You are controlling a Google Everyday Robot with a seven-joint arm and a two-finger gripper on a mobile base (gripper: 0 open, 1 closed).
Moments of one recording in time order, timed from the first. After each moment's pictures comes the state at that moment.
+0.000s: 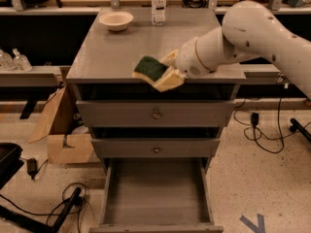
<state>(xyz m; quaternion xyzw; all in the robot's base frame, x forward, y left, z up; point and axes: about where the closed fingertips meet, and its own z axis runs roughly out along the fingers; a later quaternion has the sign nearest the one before) 0.639 -0.039 0.866 -0.61 0.67 0.14 0.40</state>
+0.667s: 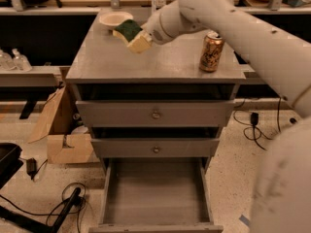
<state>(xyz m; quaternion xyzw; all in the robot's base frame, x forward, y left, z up) 0.760 0.030 0.918 -0.50 0.73 0.11 0.46</state>
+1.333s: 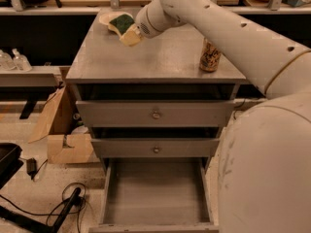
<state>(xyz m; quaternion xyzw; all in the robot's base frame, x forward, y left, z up) 0.802 0.058 0.921 -0.46 0.75 0.09 0.46</state>
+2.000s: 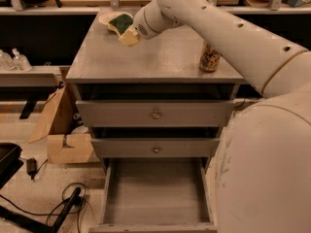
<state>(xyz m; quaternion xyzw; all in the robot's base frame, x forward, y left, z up) 0.802 0.063 0.917 -0.46 0.75 0.09 0.46</state>
